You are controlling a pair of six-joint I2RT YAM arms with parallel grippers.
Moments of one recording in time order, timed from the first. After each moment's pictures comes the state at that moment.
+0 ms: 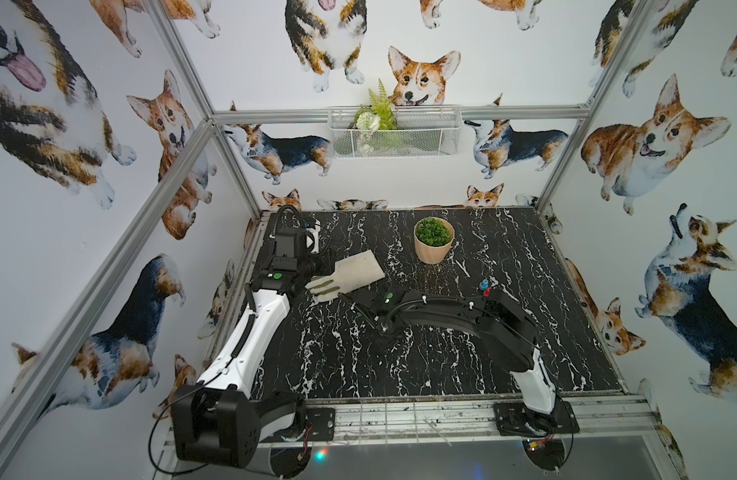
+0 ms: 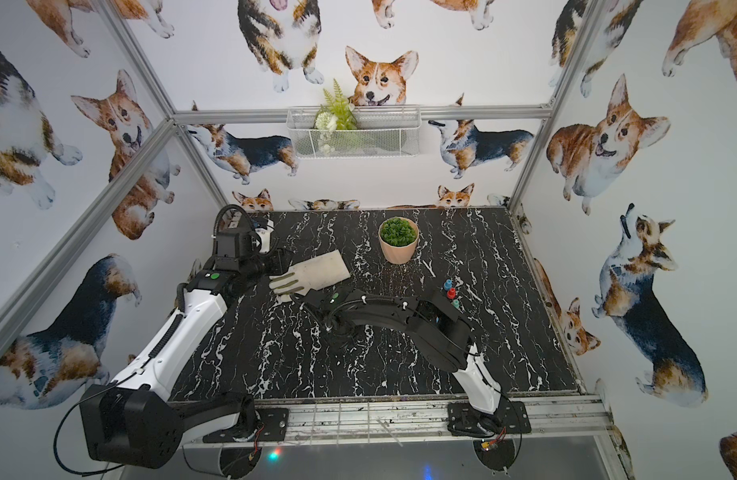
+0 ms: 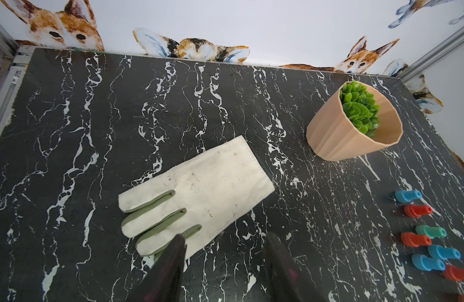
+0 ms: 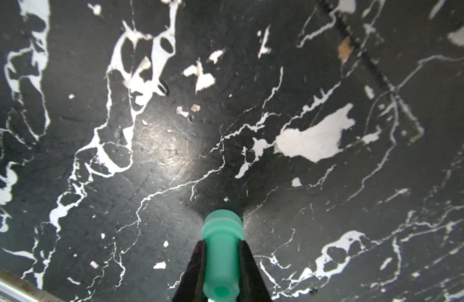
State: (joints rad) left arm -0.16 1.23 1.04 -0.45 0.16 -0.18; right arm 1.15 2.14 1.58 -0.92 0.06 0.36
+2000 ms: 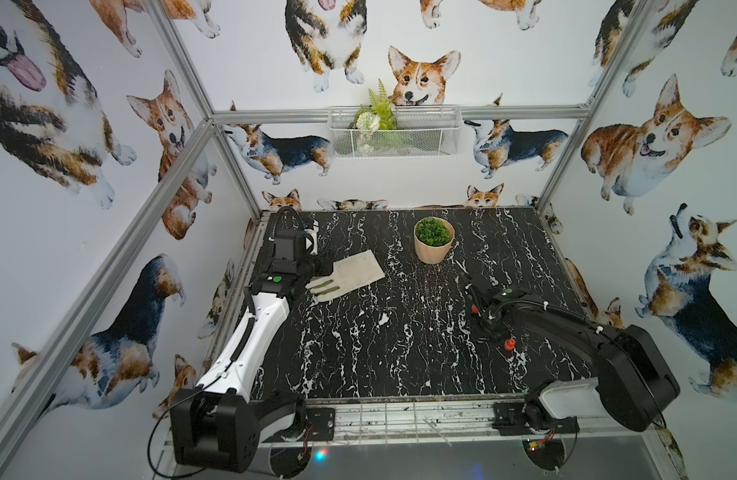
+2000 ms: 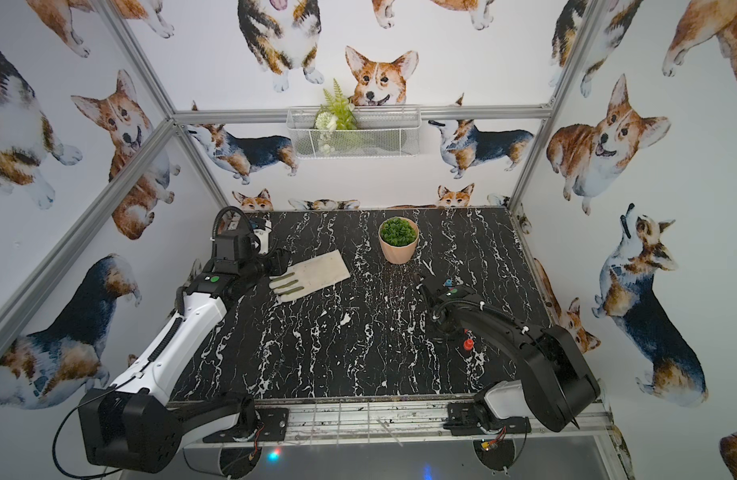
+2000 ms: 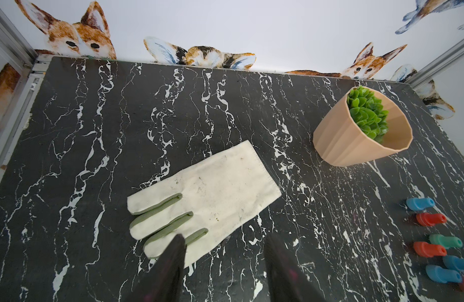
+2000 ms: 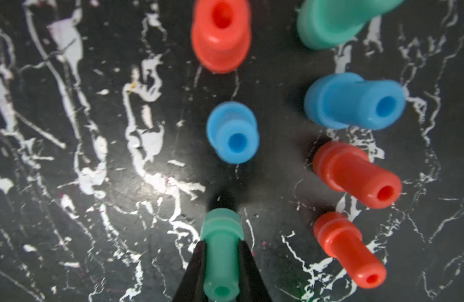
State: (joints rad) left arm -0.16 1.21 1.01 -0.41 0.13 -0.17; right arm 0.53 1.35 0.75 -0.87 0.10 0.61
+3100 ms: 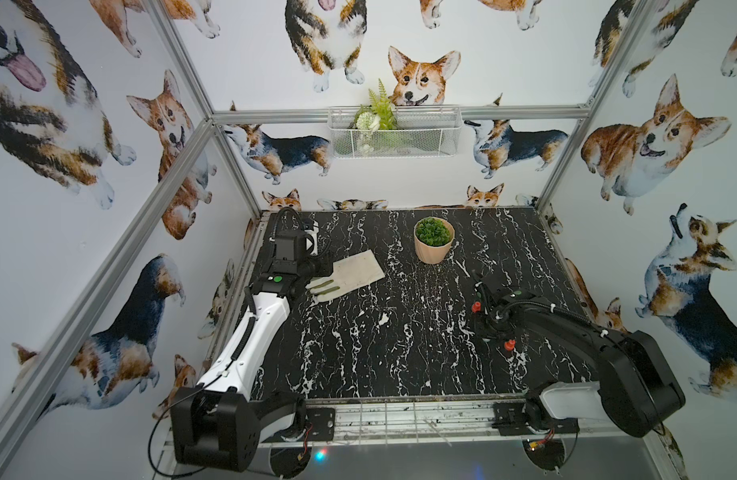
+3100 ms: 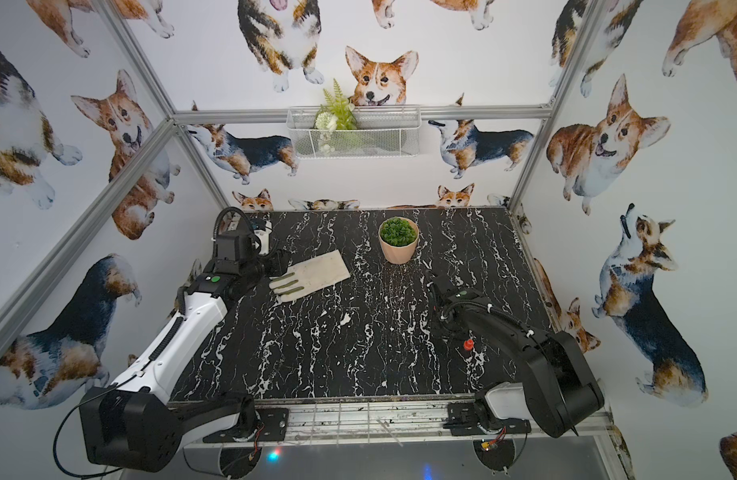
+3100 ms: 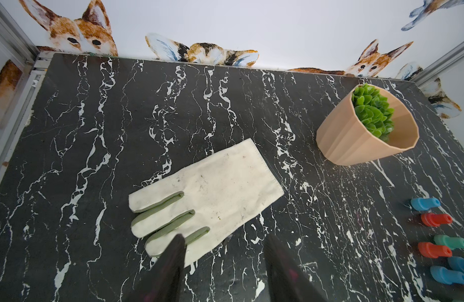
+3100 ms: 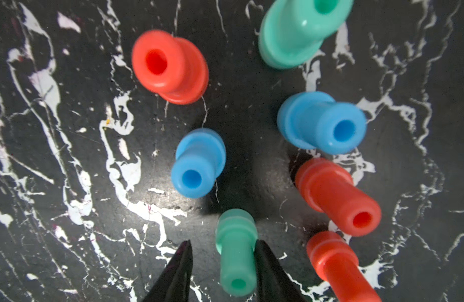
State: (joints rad) left arm -0.16 1.22 1.01 -0.41 0.12 -0.17; right arm 0.48 1.33 0.73 -0.80 0.08 0.61
